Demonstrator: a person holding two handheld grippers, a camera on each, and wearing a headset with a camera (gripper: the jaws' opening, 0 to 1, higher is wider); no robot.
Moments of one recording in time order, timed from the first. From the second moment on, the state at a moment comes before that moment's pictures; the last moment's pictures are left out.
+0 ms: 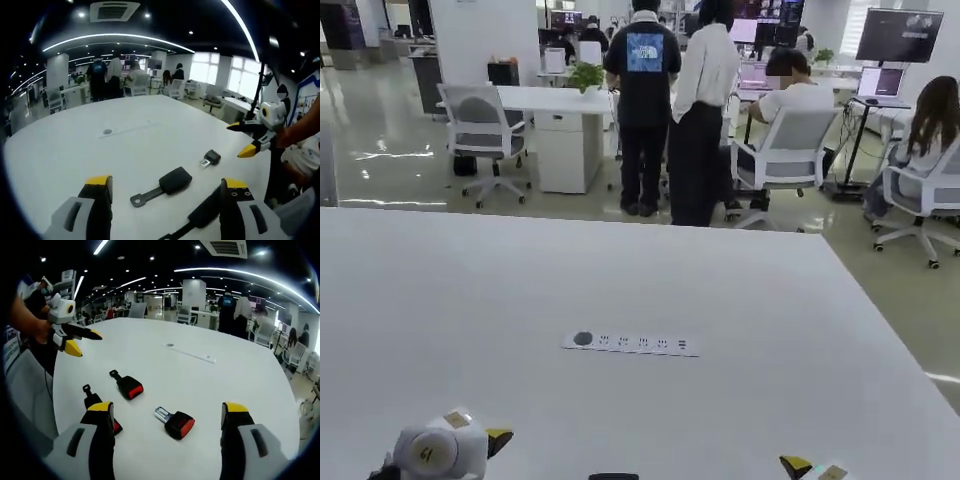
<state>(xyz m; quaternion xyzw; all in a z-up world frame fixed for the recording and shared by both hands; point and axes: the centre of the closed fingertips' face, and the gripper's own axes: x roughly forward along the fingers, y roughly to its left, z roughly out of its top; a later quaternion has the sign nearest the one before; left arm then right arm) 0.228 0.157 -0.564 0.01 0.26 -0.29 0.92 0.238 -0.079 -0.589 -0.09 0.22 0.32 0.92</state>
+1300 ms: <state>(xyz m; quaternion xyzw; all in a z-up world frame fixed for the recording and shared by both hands) 0.154 0.224 -0.549 -0.02 0.24 -0.24 0.94 0.158 -0.103 -0.573 -0.06 0.21 0.26 0.94</state>
